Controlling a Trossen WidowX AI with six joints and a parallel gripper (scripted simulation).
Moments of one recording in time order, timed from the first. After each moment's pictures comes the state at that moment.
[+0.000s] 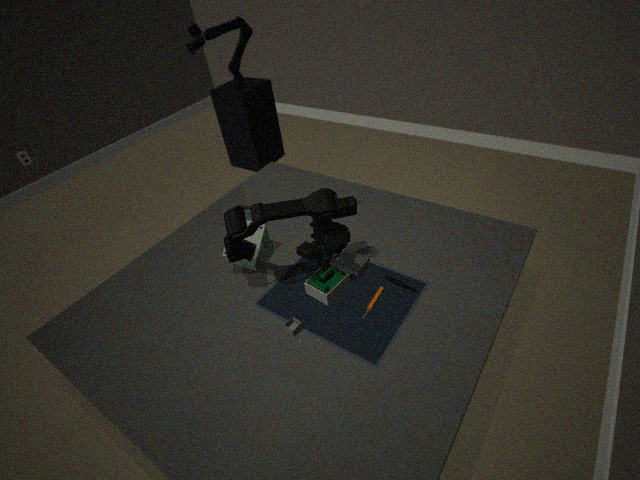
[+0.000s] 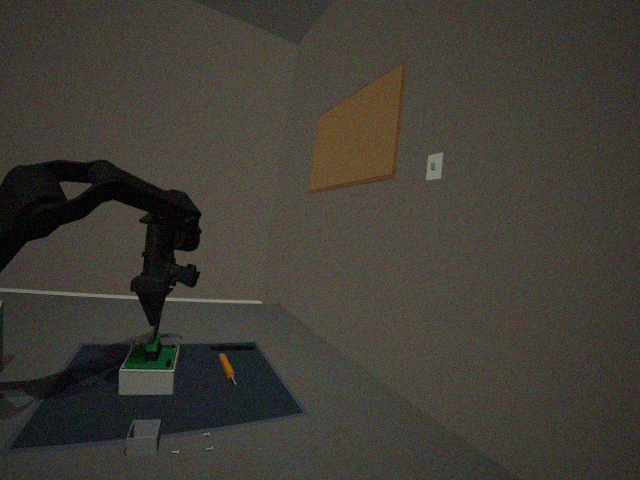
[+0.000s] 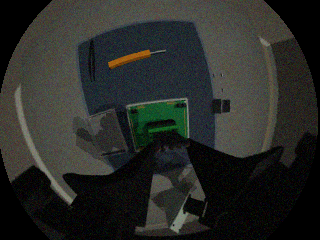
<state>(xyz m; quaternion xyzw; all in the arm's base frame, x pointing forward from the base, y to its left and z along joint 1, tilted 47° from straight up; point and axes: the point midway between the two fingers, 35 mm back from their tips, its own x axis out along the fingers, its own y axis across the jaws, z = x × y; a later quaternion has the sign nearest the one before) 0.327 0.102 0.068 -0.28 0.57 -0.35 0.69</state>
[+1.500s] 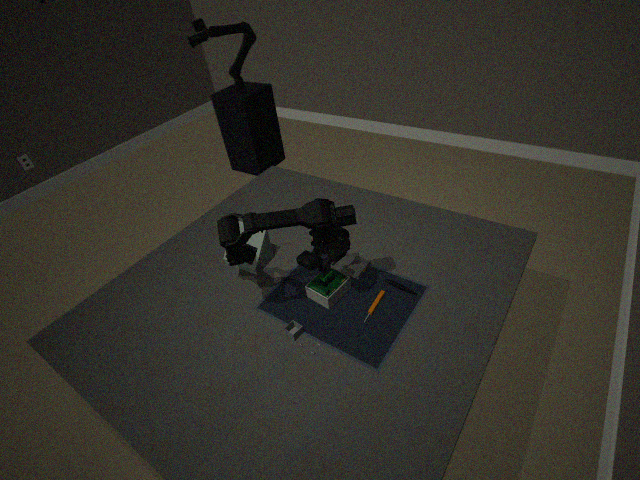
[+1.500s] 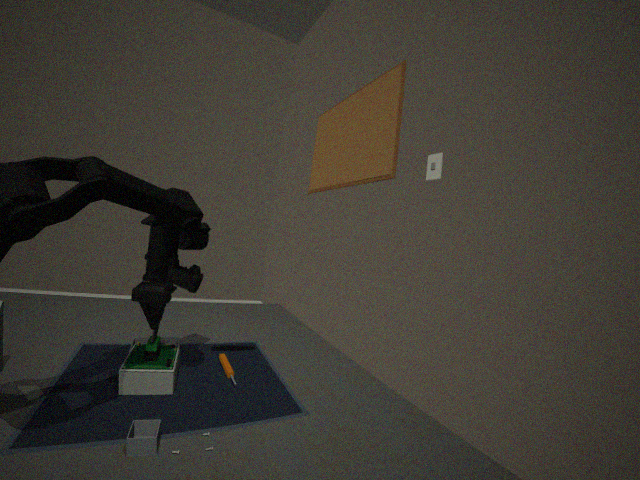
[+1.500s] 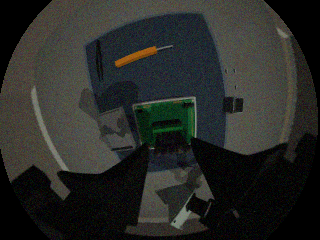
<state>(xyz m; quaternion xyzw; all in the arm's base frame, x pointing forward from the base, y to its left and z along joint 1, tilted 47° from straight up) 0.330 0.097 0.066 -0.23 0.61 -0.31 0.69</state>
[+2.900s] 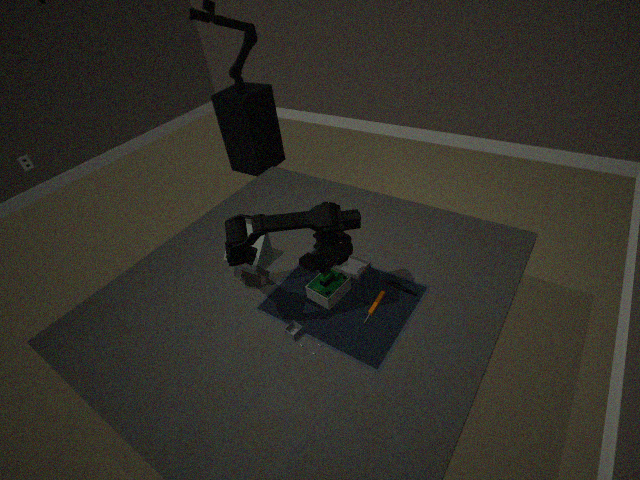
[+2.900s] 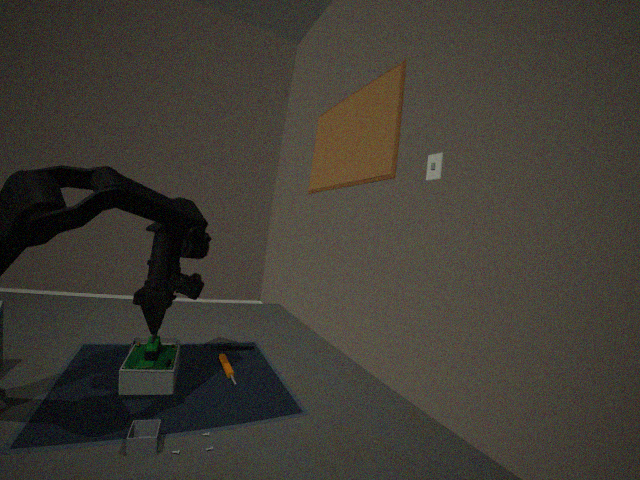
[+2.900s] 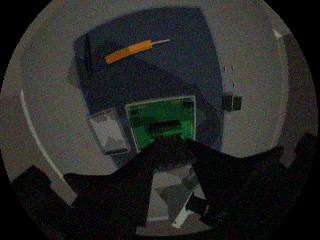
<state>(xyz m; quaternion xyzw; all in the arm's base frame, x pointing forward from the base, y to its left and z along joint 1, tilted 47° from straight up) 0.332 0.088 0.057 -0.24 0.61 -0.34 0.68</state>
